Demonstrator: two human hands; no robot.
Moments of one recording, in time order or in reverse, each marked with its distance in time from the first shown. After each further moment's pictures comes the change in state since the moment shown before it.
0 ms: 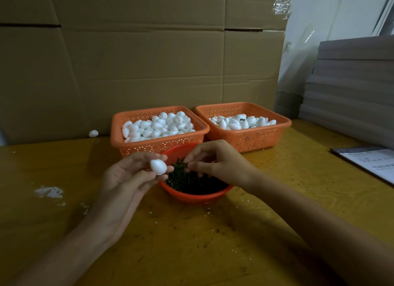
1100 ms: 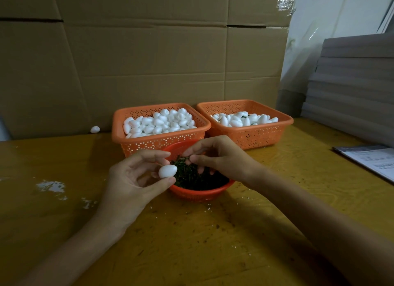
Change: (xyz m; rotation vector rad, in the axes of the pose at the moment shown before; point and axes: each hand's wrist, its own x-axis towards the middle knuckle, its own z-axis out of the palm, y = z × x) left_hand -0.006 -0.004 0.007 0.375 -0.015 0.200; right_hand 0.002 0.005 -0.003 0.086 -0.034 -0.004
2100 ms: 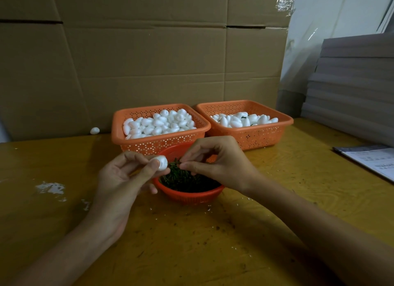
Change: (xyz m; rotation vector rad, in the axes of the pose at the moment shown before) left_hand 0.003 -0.002 -0.006 -0.282 0.177 -0.223; right_hand -0.010 -0.015 0.014 -0.037 0.123 -0.324
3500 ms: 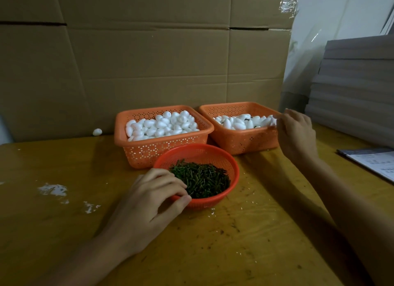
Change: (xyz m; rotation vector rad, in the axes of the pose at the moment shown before) left_hand -0.013 -0.006 0.001 1.140 -0.459 0.442; right_hand -0.024 0.098 -0.134 -0.951 0.487 0.551
